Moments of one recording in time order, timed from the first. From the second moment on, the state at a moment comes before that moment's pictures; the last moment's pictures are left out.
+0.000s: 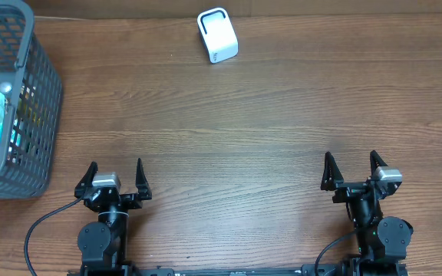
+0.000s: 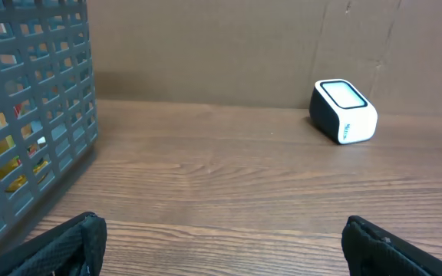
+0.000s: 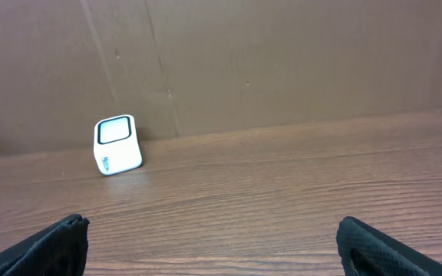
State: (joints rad) left arm 0.03 0.02 0.01 -0.08 -0.03 -0.05; right arm -0.07 0.01 0.02 -0.02 -0.14 0.15
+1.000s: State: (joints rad) left arm 0.03 0.02 0.01 0.16 -0.10 -0.02; right arm -0.07 0.01 0.02 -0.02 -0.14 0.15
